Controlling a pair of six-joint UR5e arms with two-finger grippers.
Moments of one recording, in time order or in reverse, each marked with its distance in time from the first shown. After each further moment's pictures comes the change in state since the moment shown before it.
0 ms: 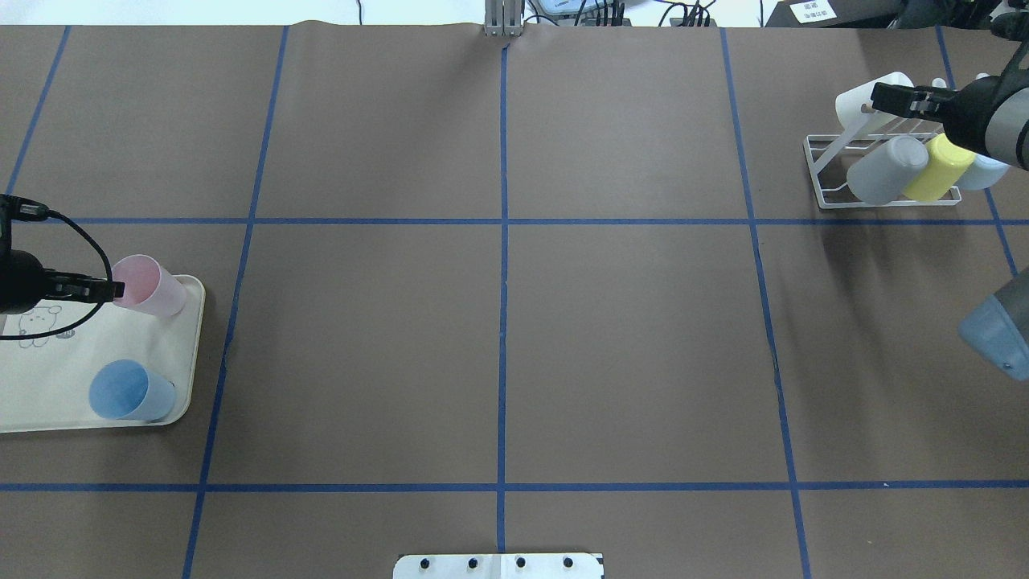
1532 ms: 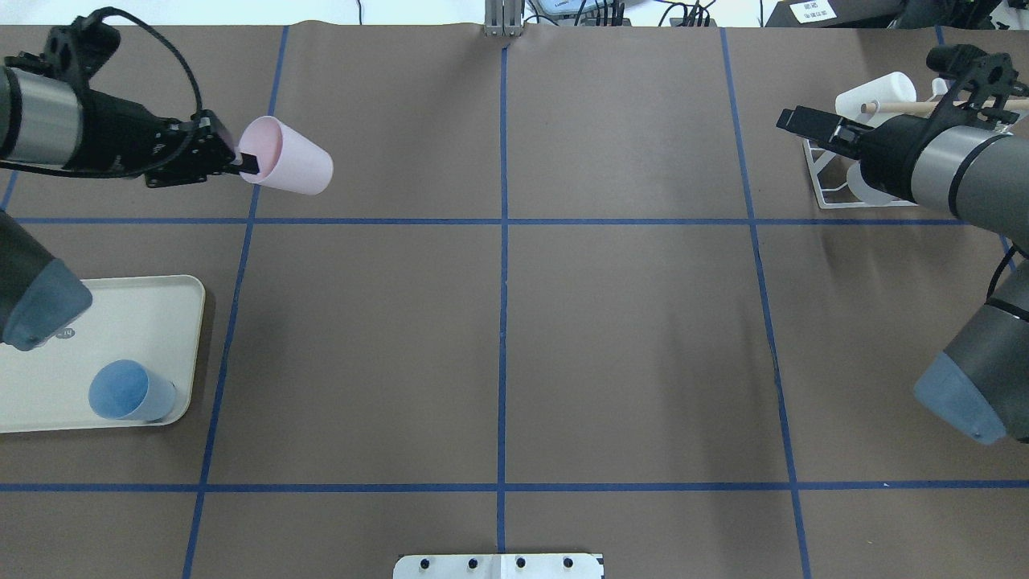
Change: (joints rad) left arm -0.058 -0.472 -0.035 0.006 -0.227 -0.777; right arm -0.212 0.012 0.210 -0.006 0.000 0.418
